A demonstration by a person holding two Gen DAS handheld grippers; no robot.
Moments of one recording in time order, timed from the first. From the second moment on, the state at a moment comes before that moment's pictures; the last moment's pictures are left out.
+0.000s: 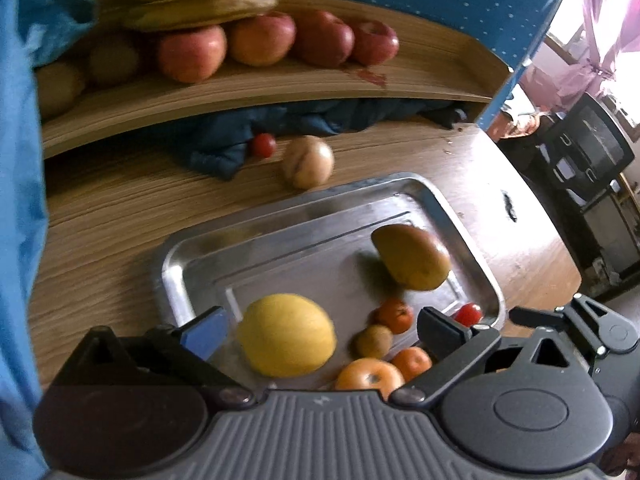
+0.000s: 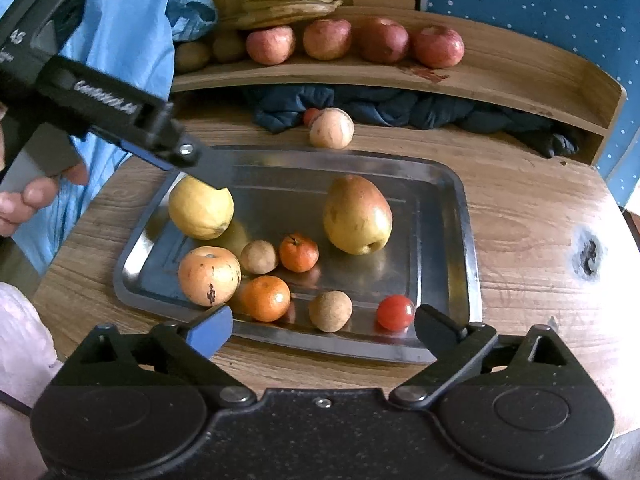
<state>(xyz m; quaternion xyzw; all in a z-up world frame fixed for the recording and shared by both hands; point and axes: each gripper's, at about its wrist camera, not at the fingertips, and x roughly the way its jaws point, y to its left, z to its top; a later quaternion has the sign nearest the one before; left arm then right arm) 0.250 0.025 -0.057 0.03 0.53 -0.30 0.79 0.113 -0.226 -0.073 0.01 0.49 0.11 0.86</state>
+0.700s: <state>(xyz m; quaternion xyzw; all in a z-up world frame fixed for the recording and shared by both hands) 0.248 0.073 -0.065 0.02 0.57 -0.26 0.78 0.135 -0.213 -0.069 -0.03 0.49 0.16 0.85</state>
